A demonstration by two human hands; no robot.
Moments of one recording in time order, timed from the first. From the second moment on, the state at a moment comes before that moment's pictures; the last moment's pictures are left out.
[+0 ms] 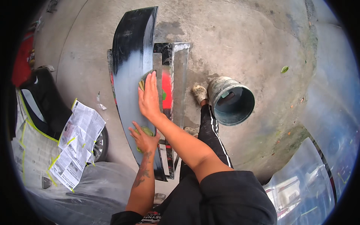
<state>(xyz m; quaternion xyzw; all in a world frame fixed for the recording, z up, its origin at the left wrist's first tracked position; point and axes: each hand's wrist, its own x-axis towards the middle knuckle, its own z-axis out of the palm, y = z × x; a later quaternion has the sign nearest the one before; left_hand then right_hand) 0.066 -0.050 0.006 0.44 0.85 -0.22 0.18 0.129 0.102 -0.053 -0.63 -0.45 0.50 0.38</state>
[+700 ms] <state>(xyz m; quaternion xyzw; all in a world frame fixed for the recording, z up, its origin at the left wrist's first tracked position) 0.023 -0.058 0.038 0.48 0.83 -0.13 0.26 0.178 0.371 -0.096 -0.59 -0.56 0.37 0.45</state>
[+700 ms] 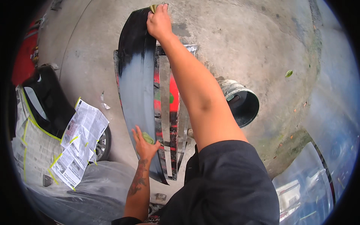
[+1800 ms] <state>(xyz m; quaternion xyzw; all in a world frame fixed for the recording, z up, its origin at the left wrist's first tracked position) 0.085 -0.123 0.004 0.64 0.74 0.12 0.15 0.503 -0.194 -0.152 -0.77 -0.01 0.55 0.32</state>
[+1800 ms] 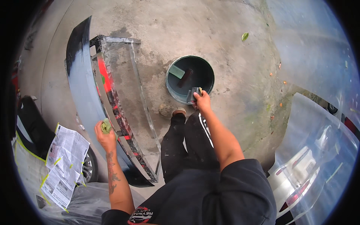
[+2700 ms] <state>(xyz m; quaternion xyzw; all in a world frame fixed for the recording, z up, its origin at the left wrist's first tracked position) 0.401 -0.121 -0.291 0.59 0.60 -0.10 0.53 0.602 -0.165 -0.356 -0.68 -0.06 0.72 0.12</state>
